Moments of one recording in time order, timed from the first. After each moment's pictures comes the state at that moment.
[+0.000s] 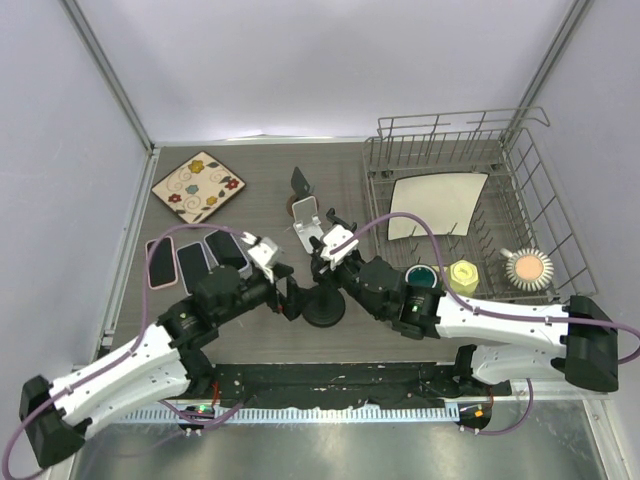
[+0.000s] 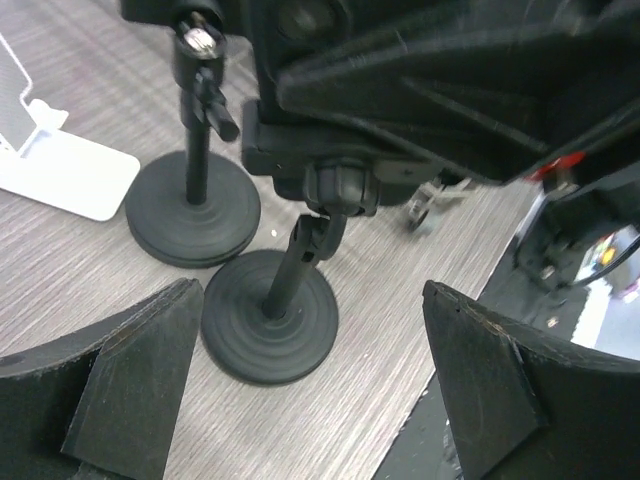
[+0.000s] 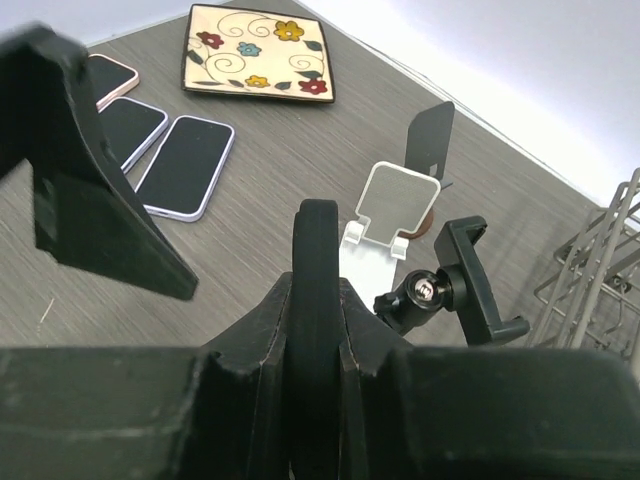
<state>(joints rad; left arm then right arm) -0.82 0.65 0.49 -0.04 0.13 -0.31 1.20 1.18 0.76 0.34 0.52 -0.15</state>
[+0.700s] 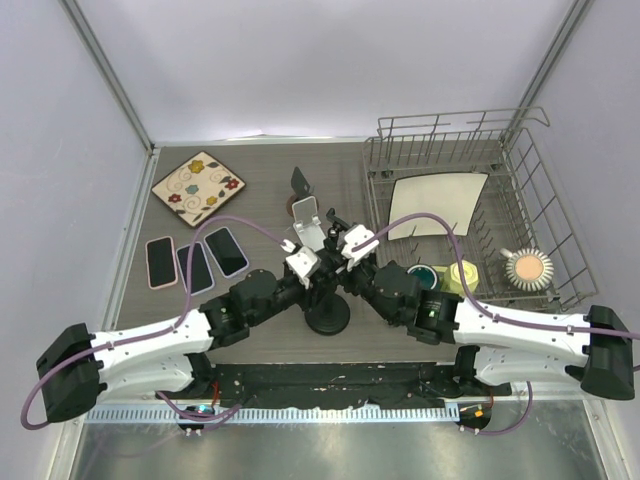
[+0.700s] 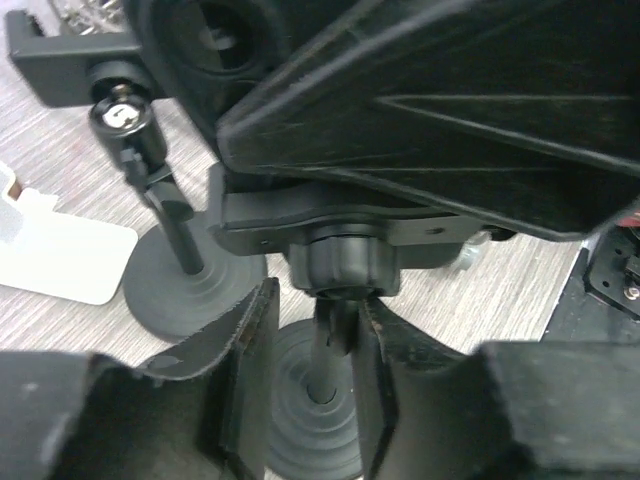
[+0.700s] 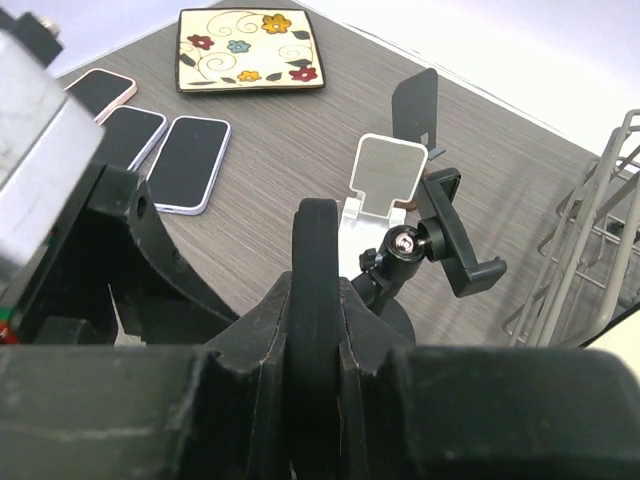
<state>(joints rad) -1.03 1.00 0.48 0.33 -0.12 -0.10 1.22 1.06 0.71 0.25 0.57 -0.03</state>
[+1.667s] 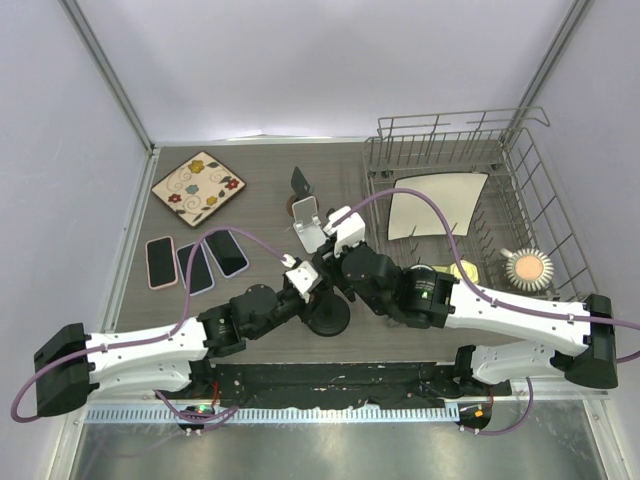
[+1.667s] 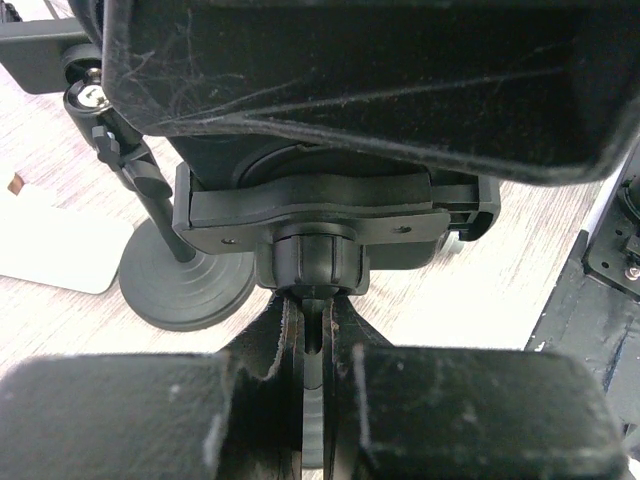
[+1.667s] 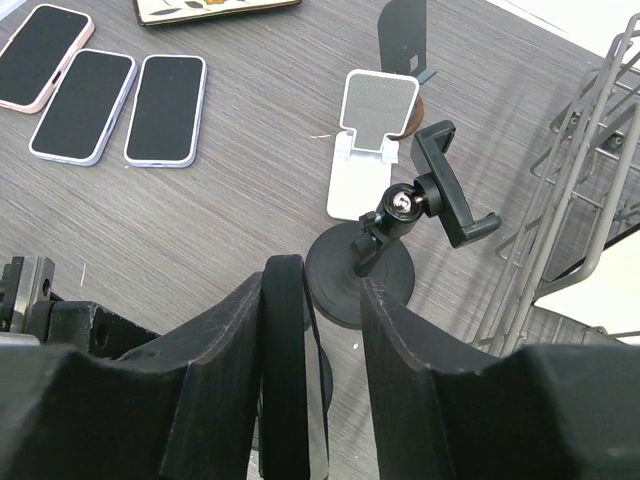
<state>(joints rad) -1.16 0.95 0.43 0.35 -0.24 -0.07 1.24 1.18 1.06 -0.29 0.67 0.21</state>
